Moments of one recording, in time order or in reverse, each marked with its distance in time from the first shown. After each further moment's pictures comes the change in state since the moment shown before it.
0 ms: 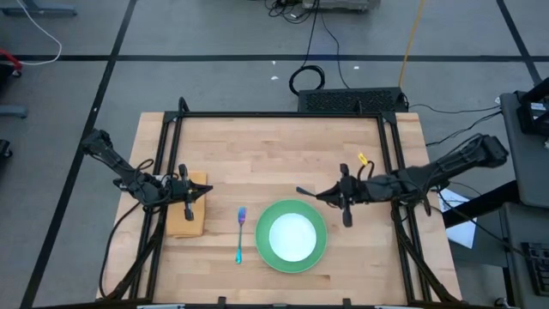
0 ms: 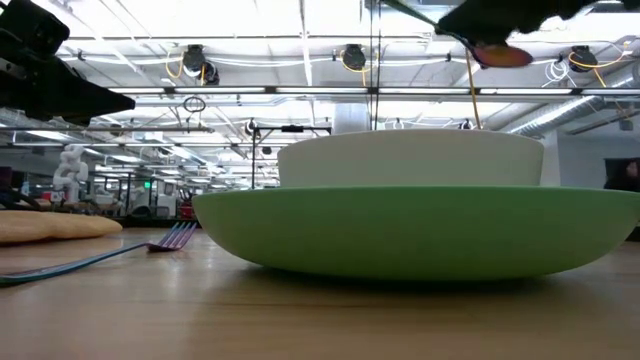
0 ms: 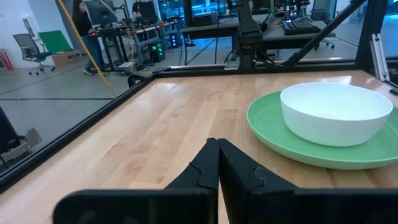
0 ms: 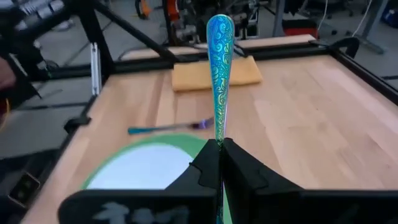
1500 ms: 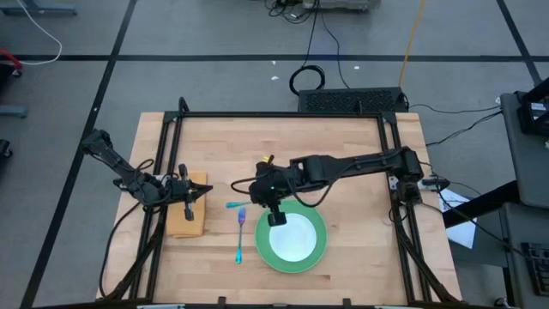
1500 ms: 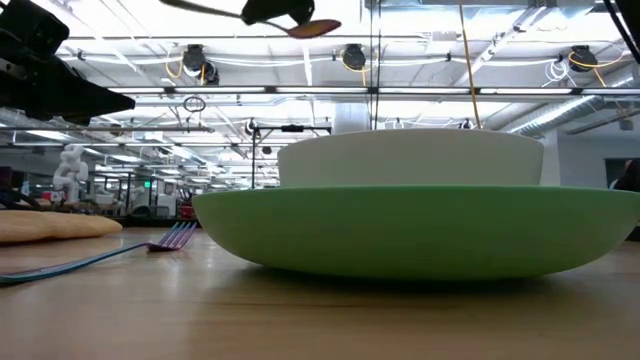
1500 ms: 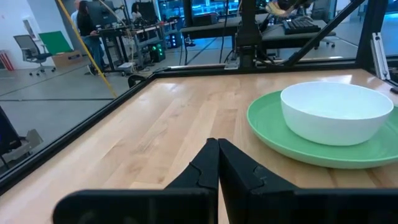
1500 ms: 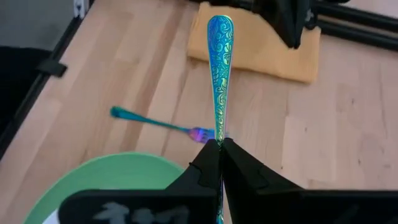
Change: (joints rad) left arm 0.000 0.000 0.000 0.002 0.000 0.006; right arm -0.187 1.009 1.329 -0.808 -0.320 -0.339
